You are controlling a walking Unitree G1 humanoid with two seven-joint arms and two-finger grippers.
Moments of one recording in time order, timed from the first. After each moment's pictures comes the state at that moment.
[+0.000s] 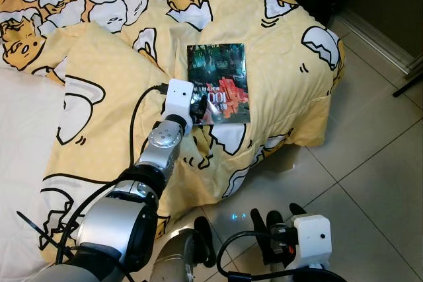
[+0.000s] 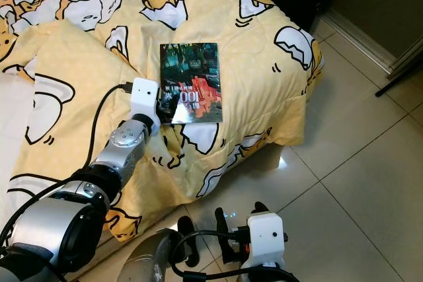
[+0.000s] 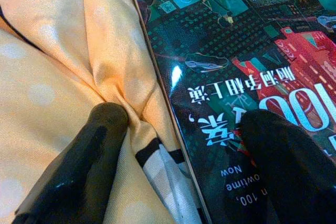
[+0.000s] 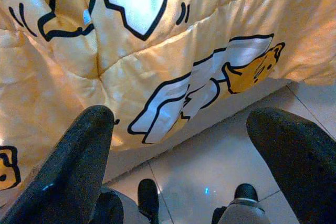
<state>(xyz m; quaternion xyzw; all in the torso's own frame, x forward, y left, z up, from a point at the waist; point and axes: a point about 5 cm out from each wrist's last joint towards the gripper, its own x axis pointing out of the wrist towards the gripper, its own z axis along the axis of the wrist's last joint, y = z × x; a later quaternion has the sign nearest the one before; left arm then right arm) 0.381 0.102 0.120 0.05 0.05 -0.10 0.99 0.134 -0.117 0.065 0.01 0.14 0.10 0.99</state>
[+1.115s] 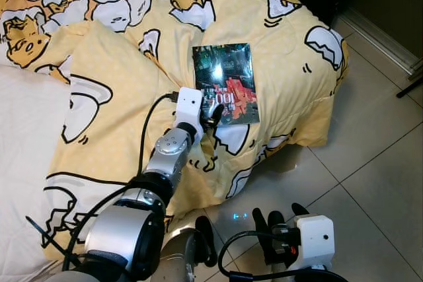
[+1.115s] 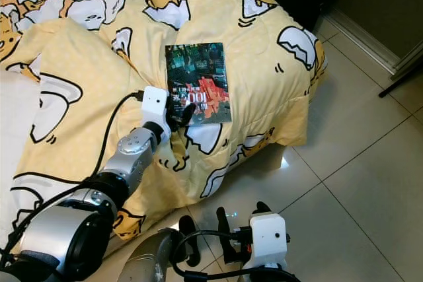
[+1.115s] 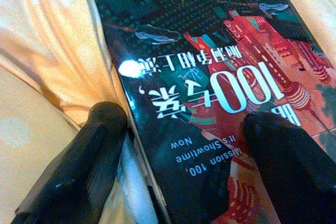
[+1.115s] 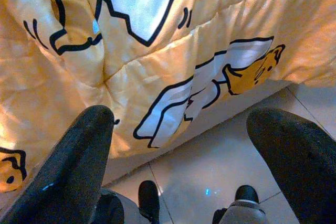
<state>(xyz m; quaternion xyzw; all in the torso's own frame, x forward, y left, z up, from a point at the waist) 0.369 0.076 0.107 -0.03 0.07 -0.18 0.98 0.133 -0.119 0.067 0.02 0.13 0.09 0.99</state>
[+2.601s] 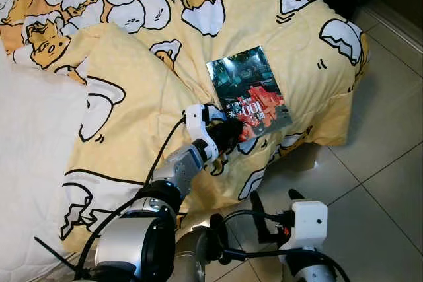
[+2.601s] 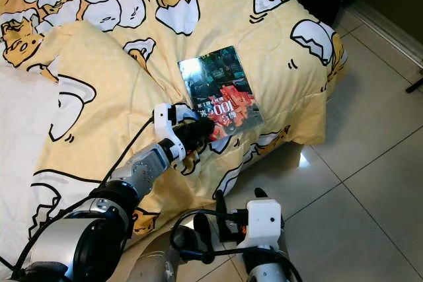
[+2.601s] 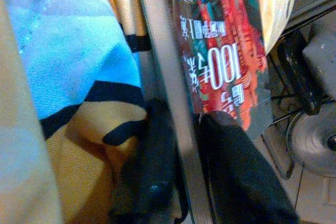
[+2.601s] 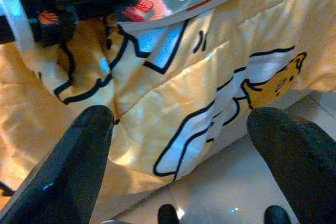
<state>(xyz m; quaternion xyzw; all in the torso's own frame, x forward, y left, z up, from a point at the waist) 0.349 0.055 0.087 -0.30 0.15 -0.31 0.89 0.160 -0.115 0.068 0.03 0.09 0.06 0.99</state>
